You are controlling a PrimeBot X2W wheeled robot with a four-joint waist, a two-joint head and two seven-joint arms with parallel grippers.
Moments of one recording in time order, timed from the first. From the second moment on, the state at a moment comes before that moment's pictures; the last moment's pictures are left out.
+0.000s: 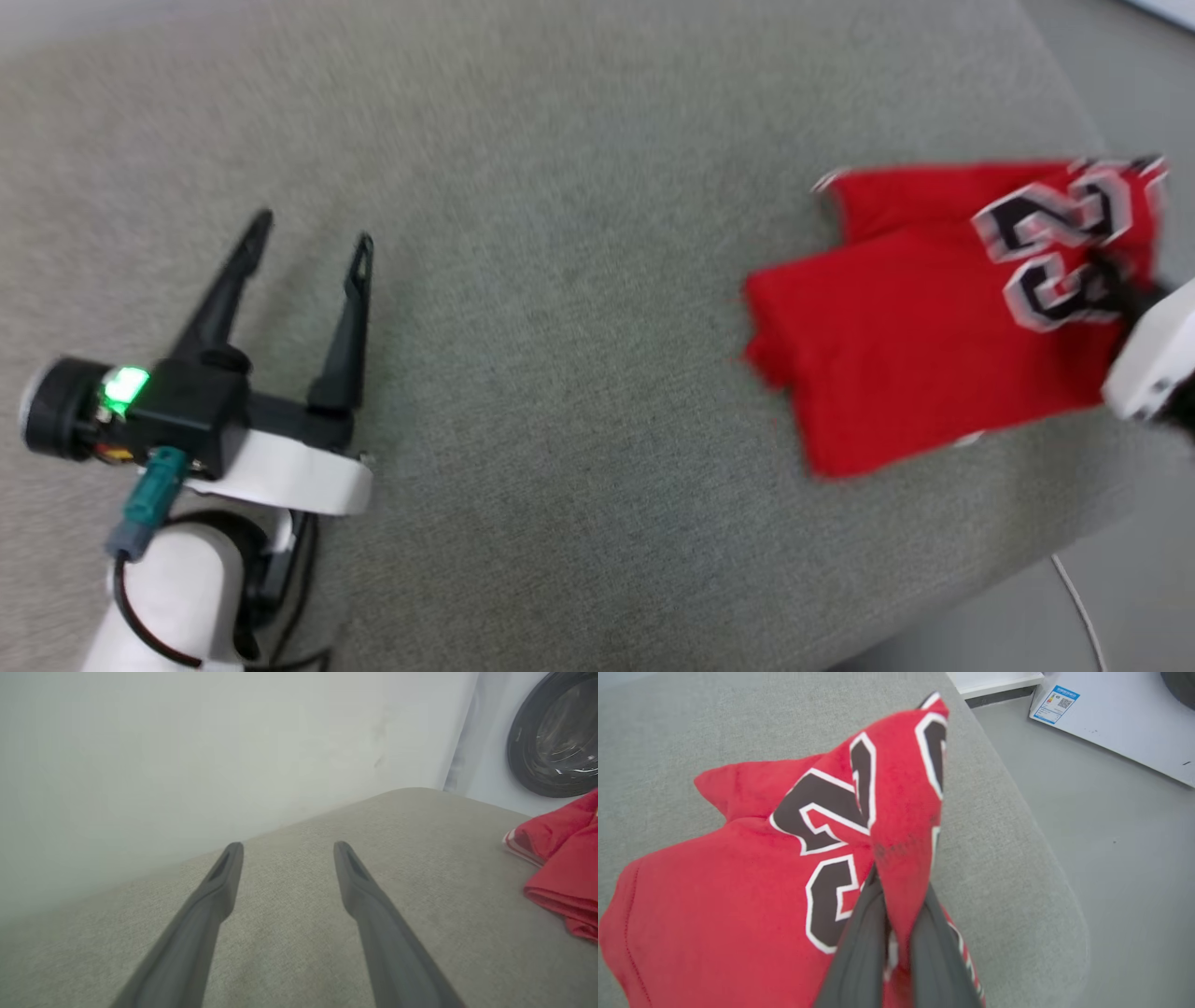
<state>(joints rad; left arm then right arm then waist) -0.24 0.32 -0.14 -0.18 -0.13 -0.01 -0.10 -0.48 -0.34 -0.08 0.28 0.44 0.13 0.46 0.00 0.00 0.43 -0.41</state>
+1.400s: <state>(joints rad) -0.25 0.23 -0.19 -0.08 -0.19 0.04 -0.19 -0.69 -0.51 -0.24 0.67 0.14 0.13 -0.26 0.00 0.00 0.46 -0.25</state>
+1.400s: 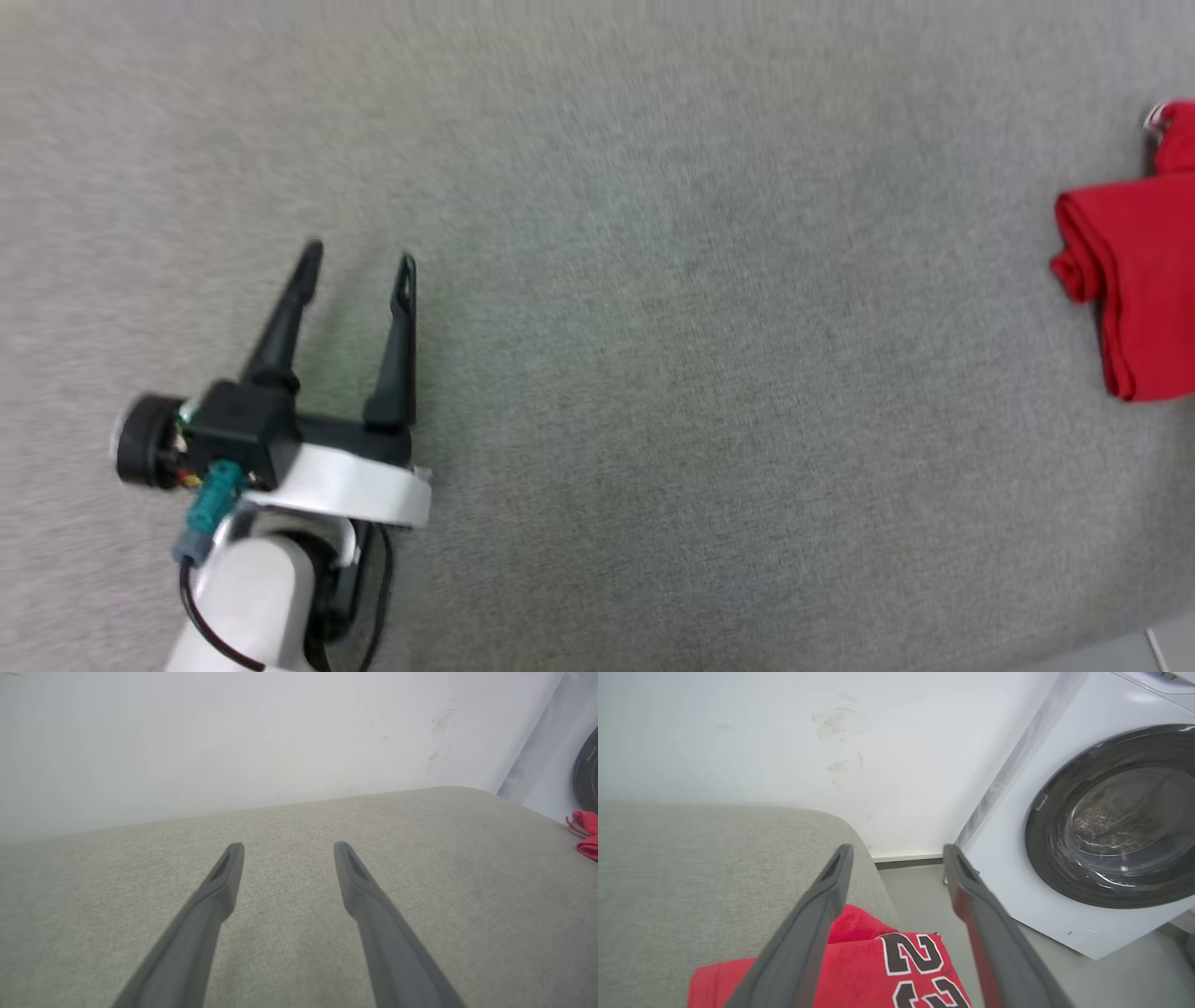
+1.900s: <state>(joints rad) -0.10 0.17 -0.18 0.10 -0.24 0.08 -0.25 -0.28 -0.29 -0.17 0.33 0.15 0.13 -0.24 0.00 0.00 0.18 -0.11</state>
